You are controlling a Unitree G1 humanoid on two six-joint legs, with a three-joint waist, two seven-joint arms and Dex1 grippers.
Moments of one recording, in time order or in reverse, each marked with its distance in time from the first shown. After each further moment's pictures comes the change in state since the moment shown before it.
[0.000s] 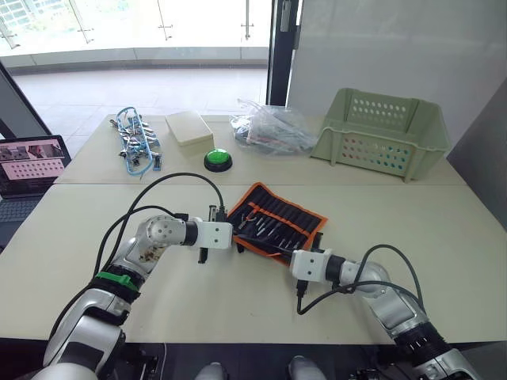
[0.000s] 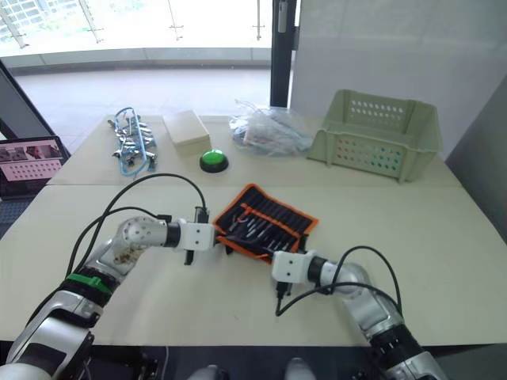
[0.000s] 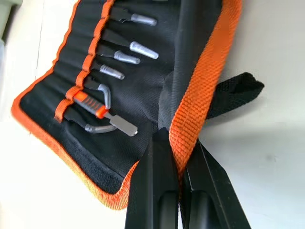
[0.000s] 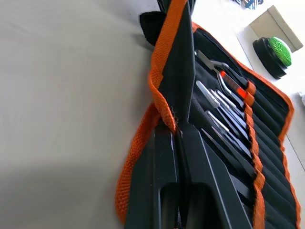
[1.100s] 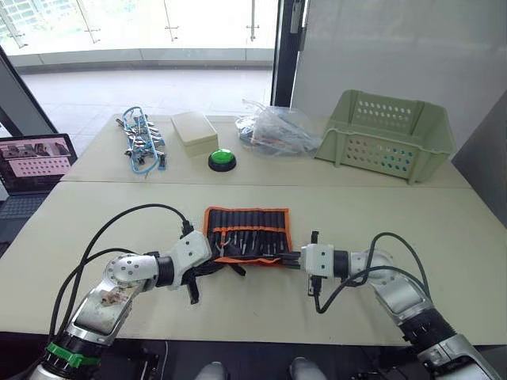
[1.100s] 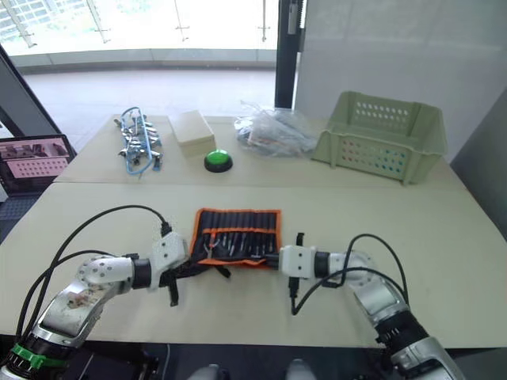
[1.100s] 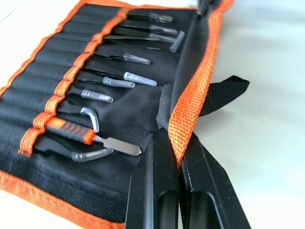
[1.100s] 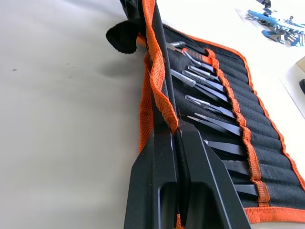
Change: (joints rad) left arm 0.415 0.060 0.228 -0.633 -0.425 0.773 0.068; right arm -0.084 -0.057 0.015 0.048 0.348 0.014 0.292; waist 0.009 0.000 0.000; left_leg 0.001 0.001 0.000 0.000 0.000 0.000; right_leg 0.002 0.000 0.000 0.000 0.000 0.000
